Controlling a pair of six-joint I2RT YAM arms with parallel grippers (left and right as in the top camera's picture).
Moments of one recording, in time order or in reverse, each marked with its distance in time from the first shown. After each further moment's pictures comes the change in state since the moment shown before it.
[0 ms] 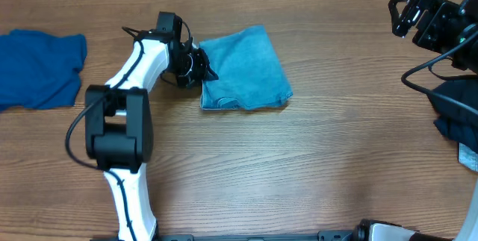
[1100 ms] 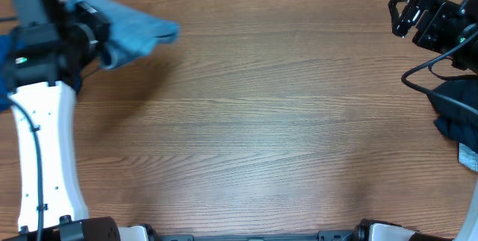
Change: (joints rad) left arm 0.364 -0.637 0.003 0.002 -0.389 -0.239; right arm 0.000 0.000 0.000 0.000 0.000 0.000
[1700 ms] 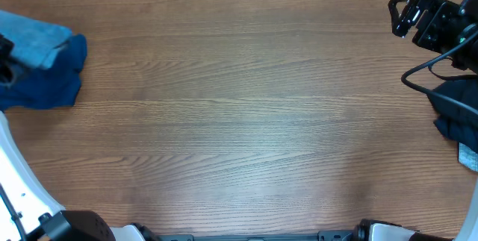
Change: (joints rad) left arm 0.407 0.011 0.000 0.175 0.048 0.362; right arm 0.000 0.000 0.000 0.000 0.000 0.000
